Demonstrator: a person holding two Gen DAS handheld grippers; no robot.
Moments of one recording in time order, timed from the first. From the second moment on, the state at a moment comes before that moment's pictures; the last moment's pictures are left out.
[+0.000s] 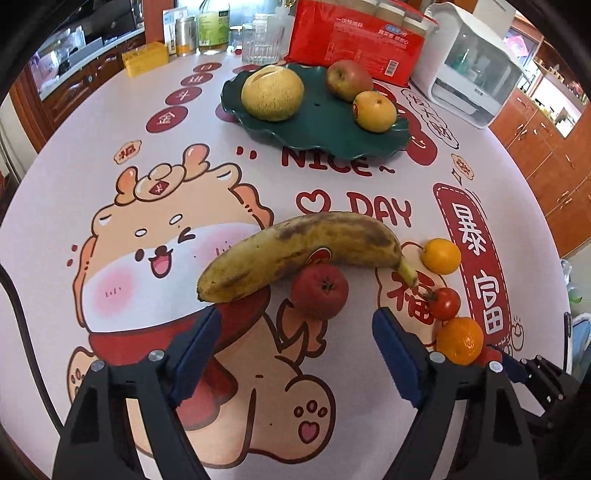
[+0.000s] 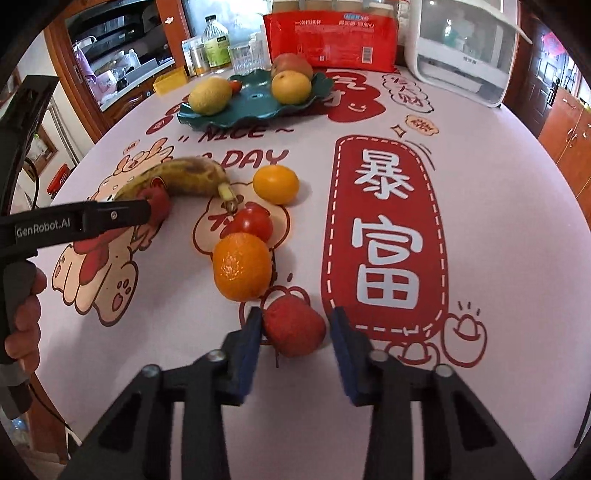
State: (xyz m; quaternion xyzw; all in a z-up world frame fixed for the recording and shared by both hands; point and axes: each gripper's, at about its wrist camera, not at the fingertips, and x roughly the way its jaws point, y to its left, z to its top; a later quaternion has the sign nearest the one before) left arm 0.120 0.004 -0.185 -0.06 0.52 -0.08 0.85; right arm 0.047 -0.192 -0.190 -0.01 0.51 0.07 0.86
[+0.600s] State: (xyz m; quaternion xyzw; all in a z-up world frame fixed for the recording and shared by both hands) left arm 0.130 -0.016 -0.197 -0.06 0.54 -0.05 0.84; right arm 0.050 -0.206 -0.190 0.01 0.50 0.06 0.86
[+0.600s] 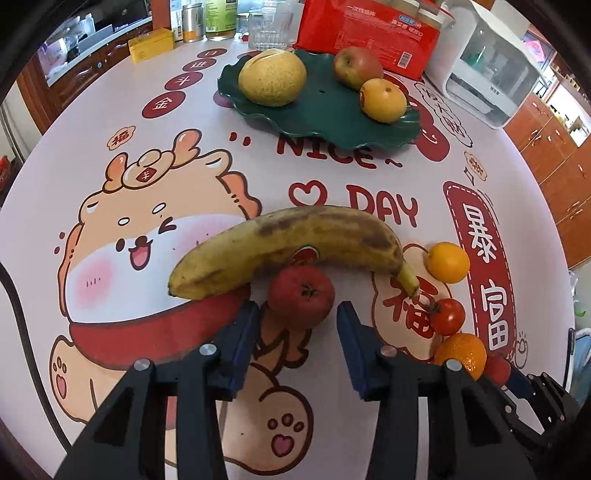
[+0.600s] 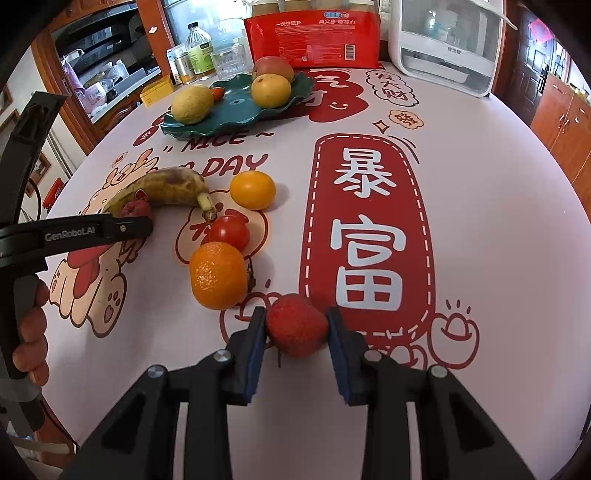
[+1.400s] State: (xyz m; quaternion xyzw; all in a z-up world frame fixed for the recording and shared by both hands) left arm 0.106 -0.011 -0.165 -0.06 0.52 -0.06 0.85; right arm 0.046 -0.208 -0.169 0.01 0.49 0.08 0.87
